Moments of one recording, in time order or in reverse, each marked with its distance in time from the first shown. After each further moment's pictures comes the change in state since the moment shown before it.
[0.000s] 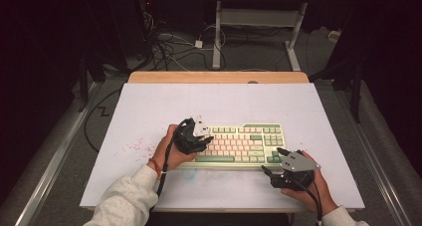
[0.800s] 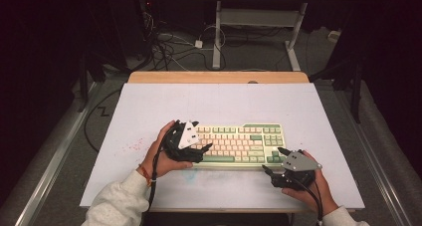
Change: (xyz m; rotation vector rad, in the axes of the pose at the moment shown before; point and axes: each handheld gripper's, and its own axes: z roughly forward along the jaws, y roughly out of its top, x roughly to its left) left arm -0.012 -0.015 -0.039 -0.170 0.052 0.041; right arm -0.002 0.001 -0.002 -0.006 -0.005 0.007
